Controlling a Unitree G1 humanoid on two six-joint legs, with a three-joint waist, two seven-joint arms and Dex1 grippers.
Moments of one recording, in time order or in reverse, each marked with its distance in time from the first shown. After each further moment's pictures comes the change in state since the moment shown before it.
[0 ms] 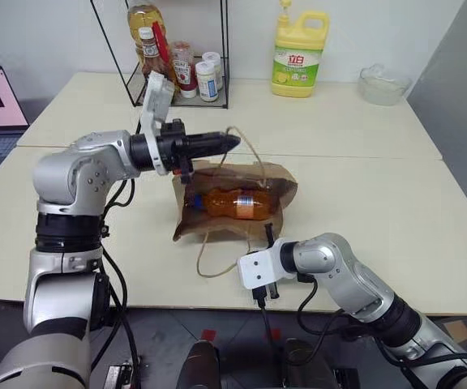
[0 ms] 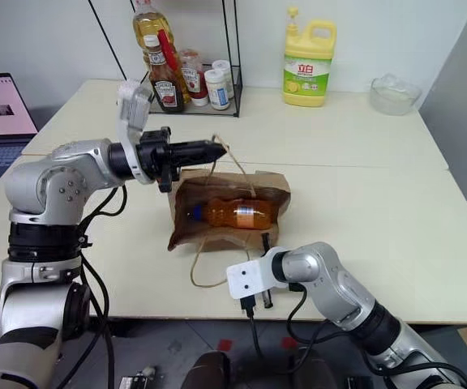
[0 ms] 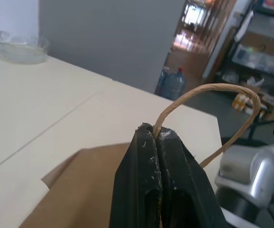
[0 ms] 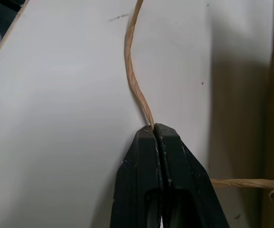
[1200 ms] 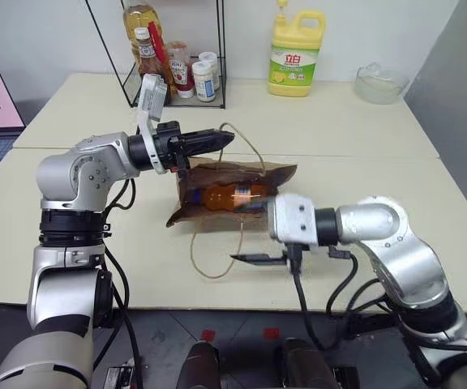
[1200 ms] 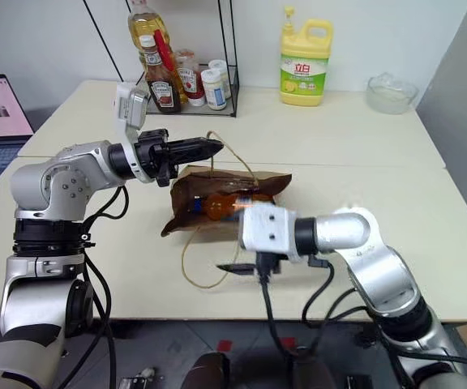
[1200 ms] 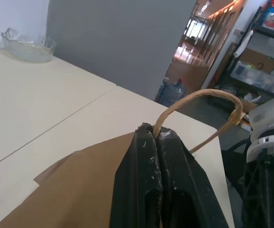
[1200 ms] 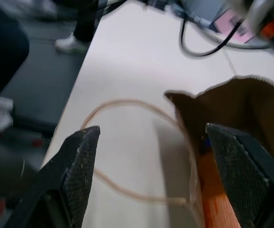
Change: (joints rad) left arm 0.000 0.002 0.005 0.089 0.012 -0.030 -0.048; right arm -0.166 0.072 -0.336 -0.302 0.616 0.486 -0.011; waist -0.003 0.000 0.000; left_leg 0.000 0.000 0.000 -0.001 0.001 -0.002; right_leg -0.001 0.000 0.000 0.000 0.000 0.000
